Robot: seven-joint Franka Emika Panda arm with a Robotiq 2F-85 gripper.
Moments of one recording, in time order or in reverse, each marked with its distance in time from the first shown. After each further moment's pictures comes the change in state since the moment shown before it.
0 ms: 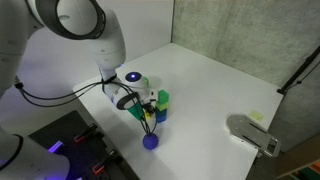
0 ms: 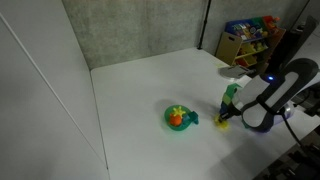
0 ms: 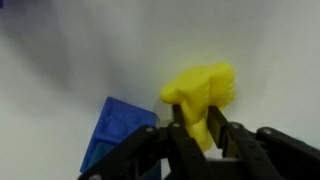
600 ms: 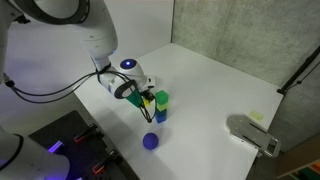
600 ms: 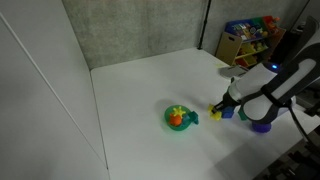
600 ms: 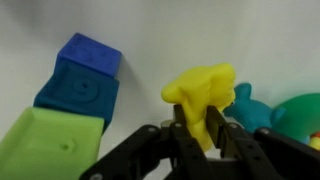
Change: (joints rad) arm 0.026 -0.135 0.038 -0.029 -0.015 -0.002 0.020
